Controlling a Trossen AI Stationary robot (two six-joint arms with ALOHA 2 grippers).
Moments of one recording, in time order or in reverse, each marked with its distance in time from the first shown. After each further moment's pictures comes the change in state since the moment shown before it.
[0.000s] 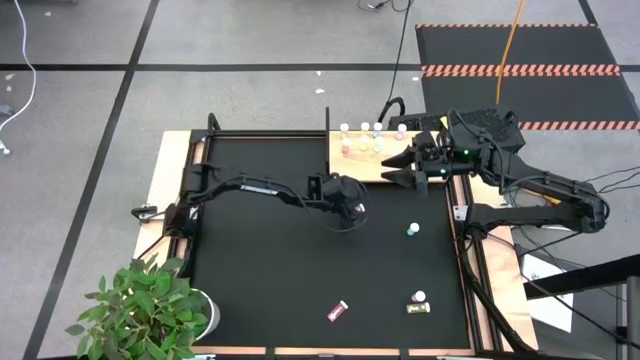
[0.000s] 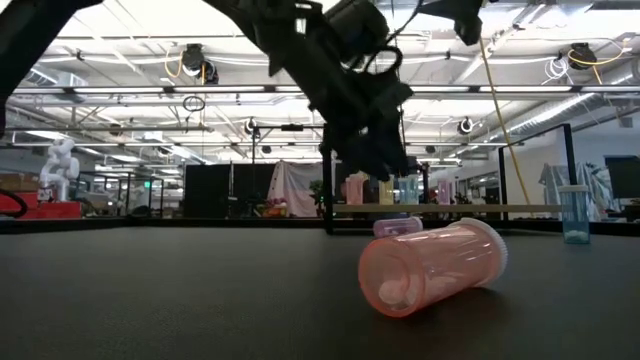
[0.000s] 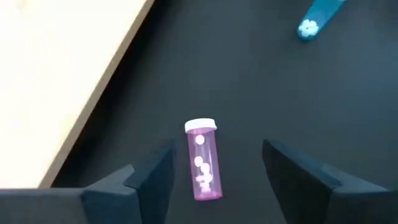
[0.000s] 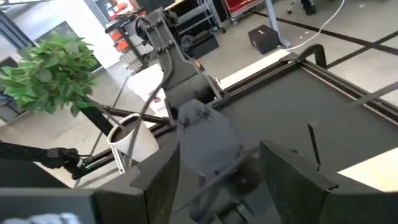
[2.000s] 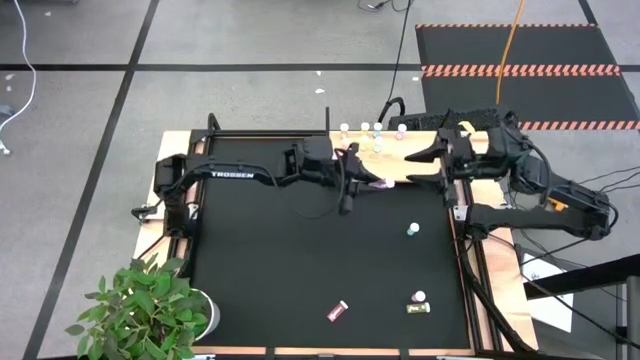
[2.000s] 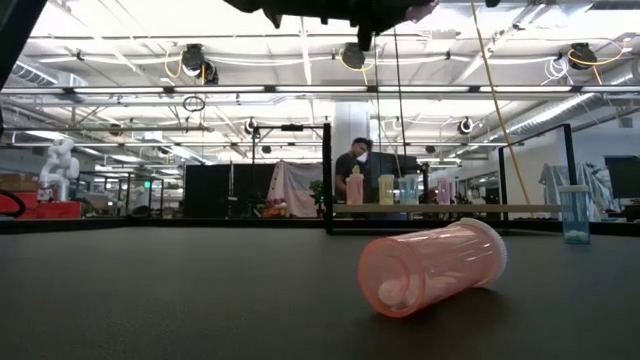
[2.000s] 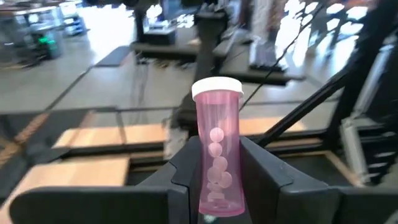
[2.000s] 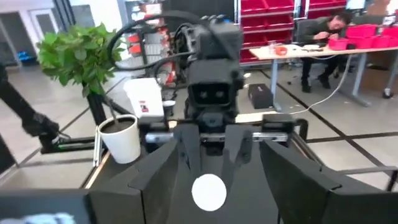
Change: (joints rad) left arm 0.069 -0.212 0.002 0.461 0.420 0.253; right arm 0.033 -0.186 0.000 -0.032 0.018 -0.344
